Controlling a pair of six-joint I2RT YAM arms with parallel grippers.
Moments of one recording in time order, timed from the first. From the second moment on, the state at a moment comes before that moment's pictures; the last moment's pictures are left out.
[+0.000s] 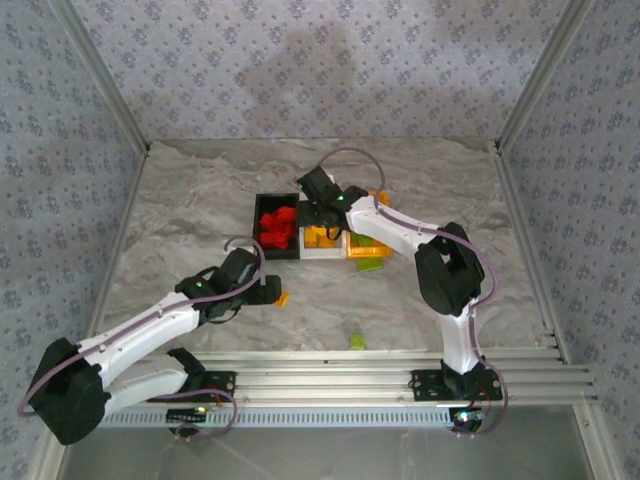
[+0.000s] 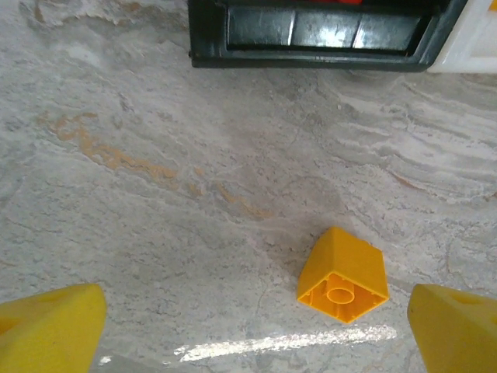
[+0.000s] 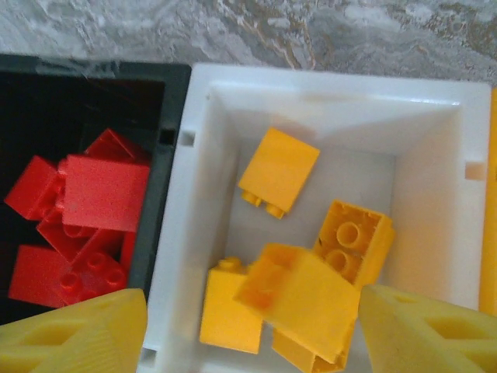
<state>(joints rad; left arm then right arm) -0.71 1.05 0.58 -0.53 -0.18 -0.65 0.73 1.99 1.63 -0.57 0.20 0.53</state>
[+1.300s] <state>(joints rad) -0.84 1.37 0.69 -0.40 -0.10 -0.53 0.83 1.06 0.74 -0.34 0.38 0.72</state>
